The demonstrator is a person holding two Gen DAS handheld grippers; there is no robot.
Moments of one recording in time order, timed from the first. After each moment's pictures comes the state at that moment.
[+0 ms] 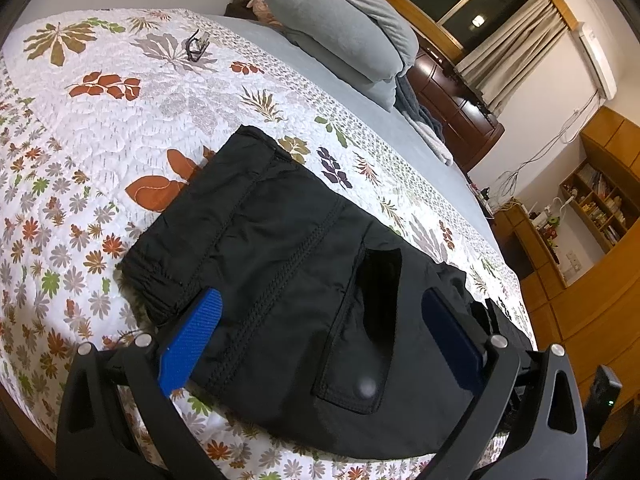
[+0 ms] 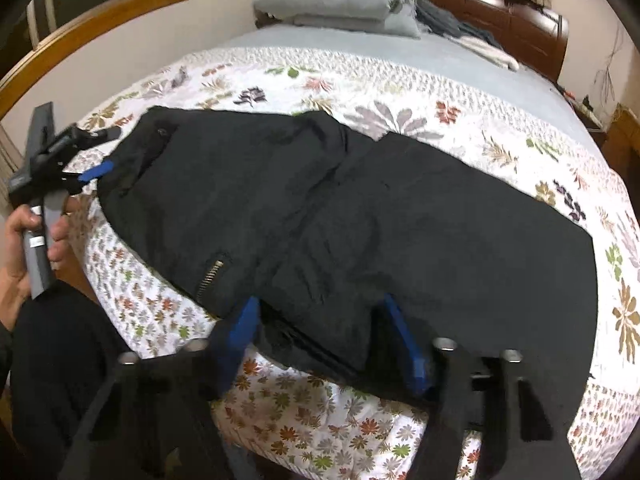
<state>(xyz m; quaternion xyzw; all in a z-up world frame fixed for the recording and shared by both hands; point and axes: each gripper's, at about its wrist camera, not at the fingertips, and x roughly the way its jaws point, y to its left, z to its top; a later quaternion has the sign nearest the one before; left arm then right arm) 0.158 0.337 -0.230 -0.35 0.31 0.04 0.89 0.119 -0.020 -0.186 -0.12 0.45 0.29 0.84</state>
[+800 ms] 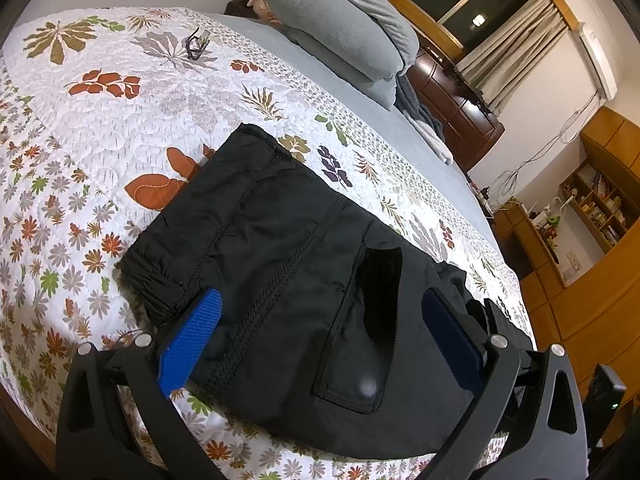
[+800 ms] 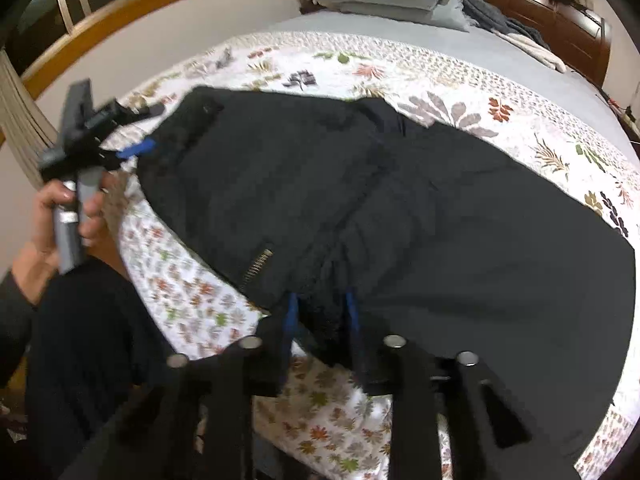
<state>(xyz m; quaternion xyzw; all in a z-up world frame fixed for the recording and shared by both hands) 0.159 0.337 -0.231 -0.35 0.31 0.04 0.89 0.108 -0.009 -0.177 -0.12 0.45 0.37 0.80</state>
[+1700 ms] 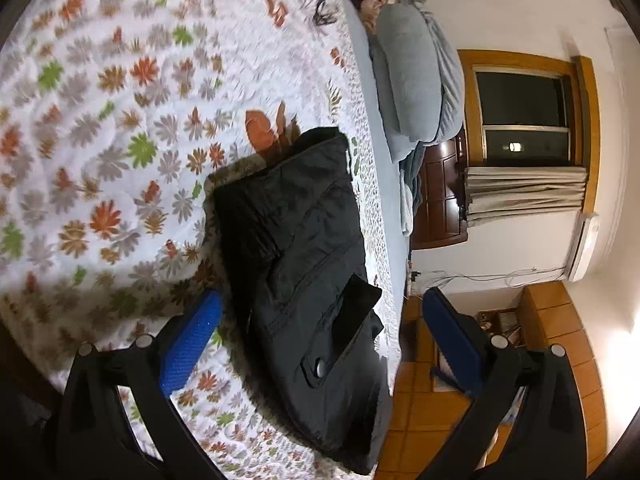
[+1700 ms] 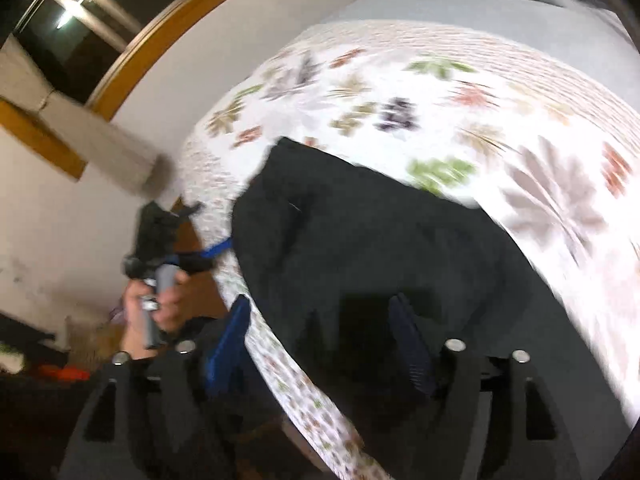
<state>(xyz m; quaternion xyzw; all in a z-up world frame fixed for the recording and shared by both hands) 0.102 0.391 -0.274 -0.65 0.24 0.01 0.72 0.260 0.128 -0.096 -0.09 0.55 0.55 0.62</state>
